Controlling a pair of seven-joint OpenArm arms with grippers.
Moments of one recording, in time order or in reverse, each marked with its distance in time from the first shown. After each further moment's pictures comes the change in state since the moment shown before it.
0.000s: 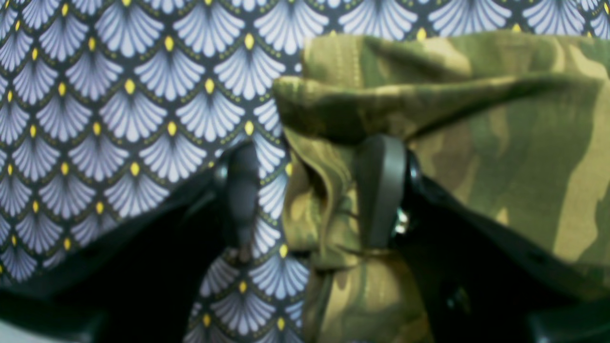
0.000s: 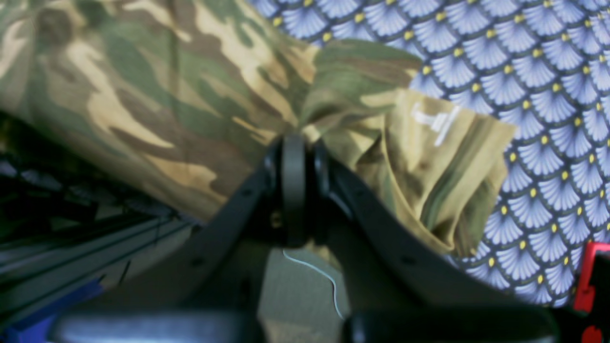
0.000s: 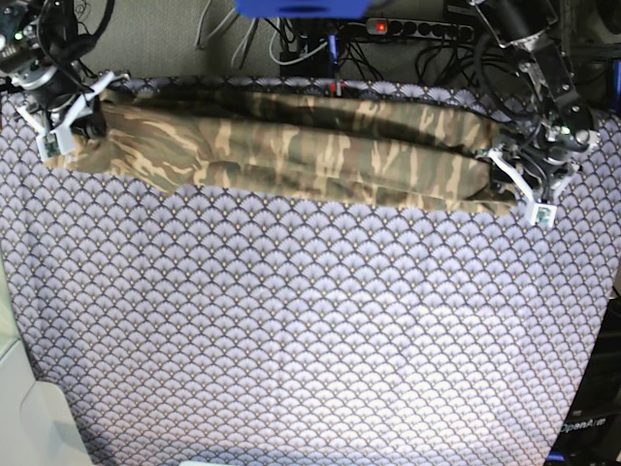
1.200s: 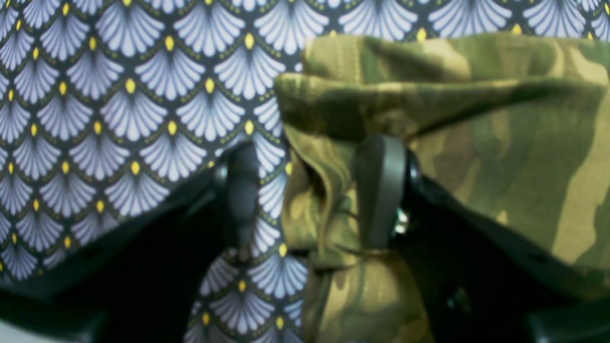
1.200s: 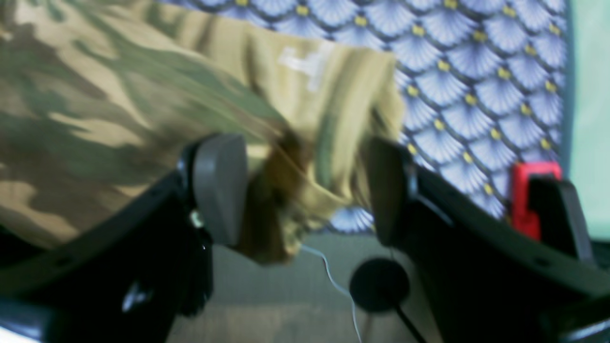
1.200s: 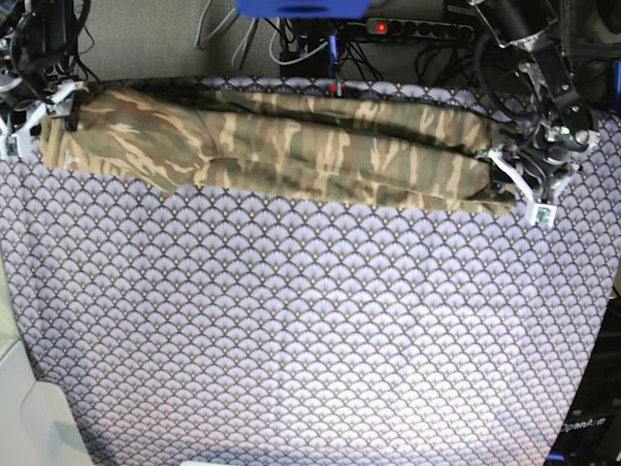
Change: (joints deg) left arm 0.0 0.0 0.0 0.0 0.0 0.0 0.0; right arm 5.7 1.5 10.1 -8.7 -1.5 0.0 -4.7
